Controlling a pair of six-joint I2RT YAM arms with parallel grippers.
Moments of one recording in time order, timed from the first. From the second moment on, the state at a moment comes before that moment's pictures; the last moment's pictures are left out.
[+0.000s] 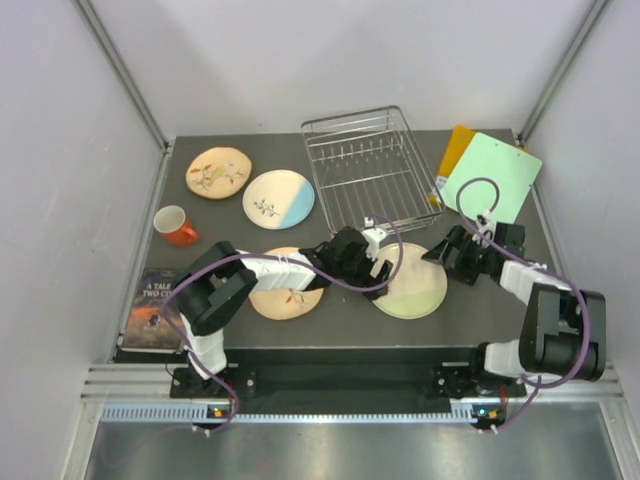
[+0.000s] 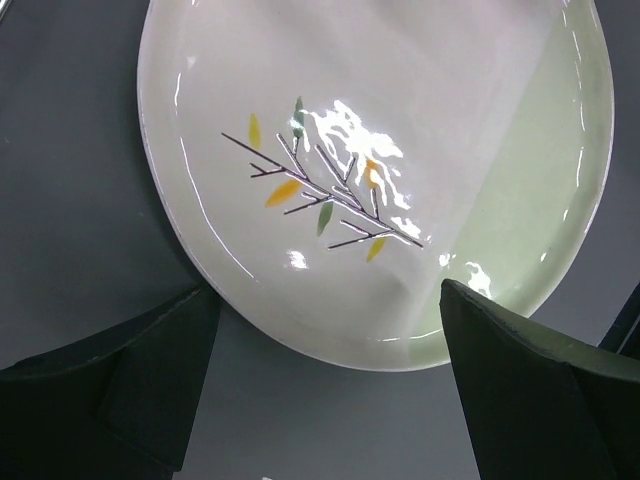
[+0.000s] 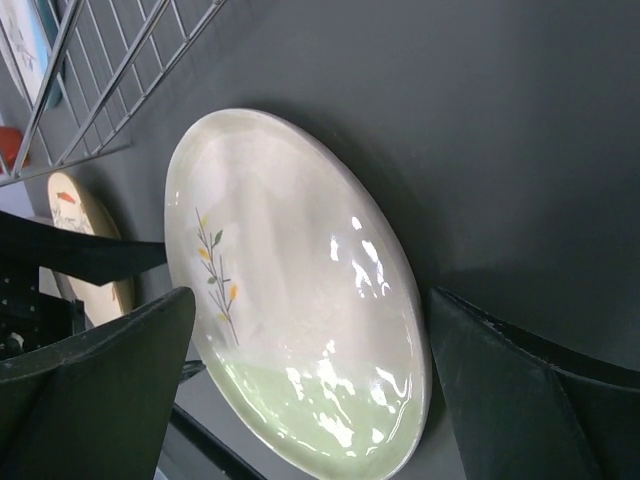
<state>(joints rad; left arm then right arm) -0.91 1.84 1.01 0.12 0.20 -0.26 -0.19 1.36 0.52 -0.09 -0.67 0.41</state>
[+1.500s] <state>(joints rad) -0.93 1.80 0.97 0.06 -0.04 -0.28 0.04 1.16 0.26 0.03 -0.73 0.84</state>
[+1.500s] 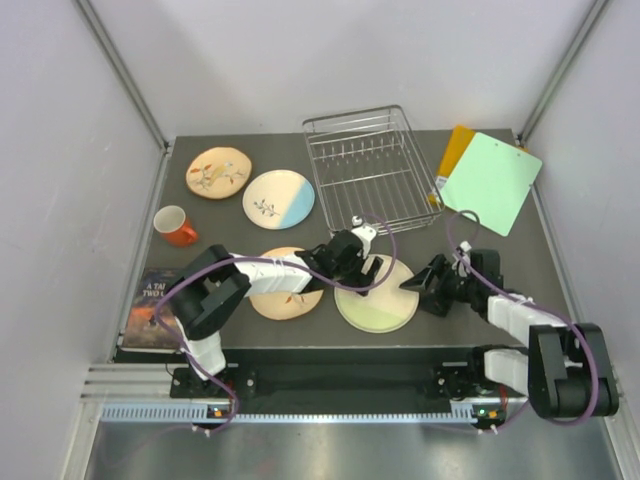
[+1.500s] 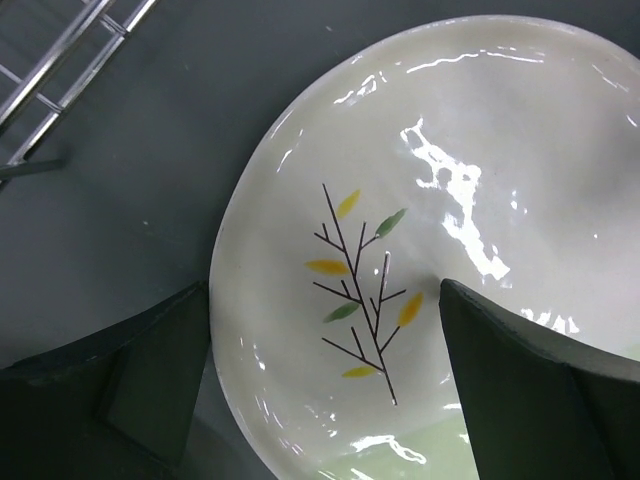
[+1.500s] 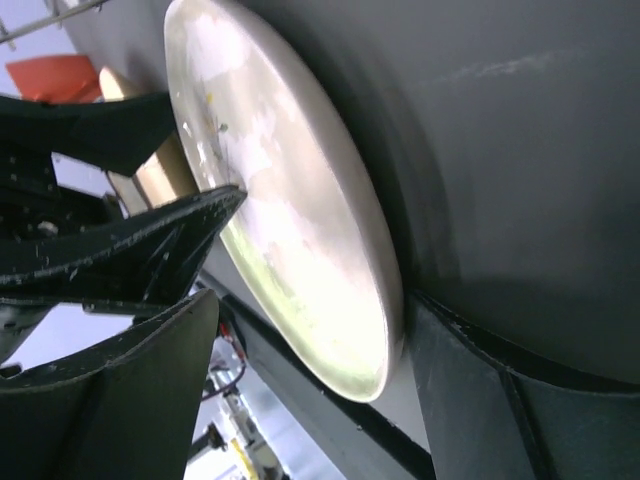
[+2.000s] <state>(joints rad) -1.00 1.76 1.03 -0.21 0.10 -0.43 0.00 1.06 0.27 -0.04 -0.61 0.80</state>
